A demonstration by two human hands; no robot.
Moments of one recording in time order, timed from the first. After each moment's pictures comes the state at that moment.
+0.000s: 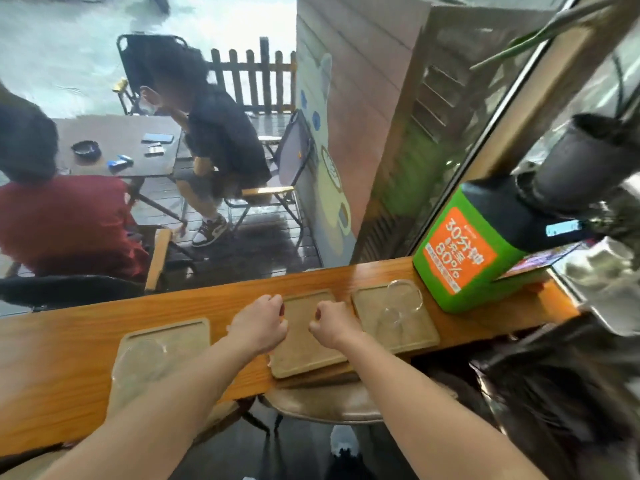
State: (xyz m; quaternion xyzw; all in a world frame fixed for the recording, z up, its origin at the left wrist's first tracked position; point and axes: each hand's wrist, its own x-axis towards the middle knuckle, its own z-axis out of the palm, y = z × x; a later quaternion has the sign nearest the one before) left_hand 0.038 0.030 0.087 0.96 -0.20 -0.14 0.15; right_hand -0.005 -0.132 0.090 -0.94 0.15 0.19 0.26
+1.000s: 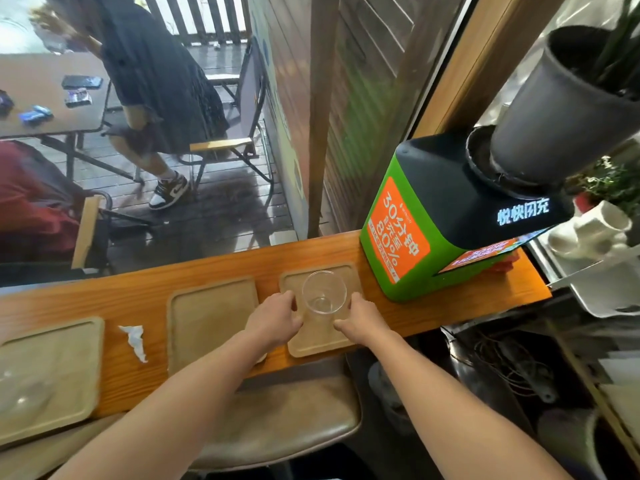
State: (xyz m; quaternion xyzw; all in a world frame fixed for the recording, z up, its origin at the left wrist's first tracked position) left_hand 0.034 -0.210 0.003 0.93 -0.15 -0.27 0.20; right_hand -0.027 -0.391 0.020 -0.87 0.27 0.29 0.30
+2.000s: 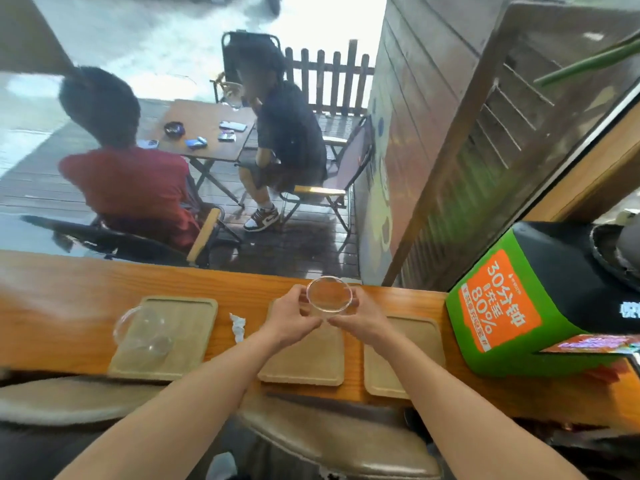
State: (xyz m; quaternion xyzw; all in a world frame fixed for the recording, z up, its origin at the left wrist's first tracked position) left_hand 0.042 -0.053 0.065 0.87 -0.01 -0.14 0.47; right_hand 0.038 -0.235 0.081 -0.85 0.09 0.19 0.49
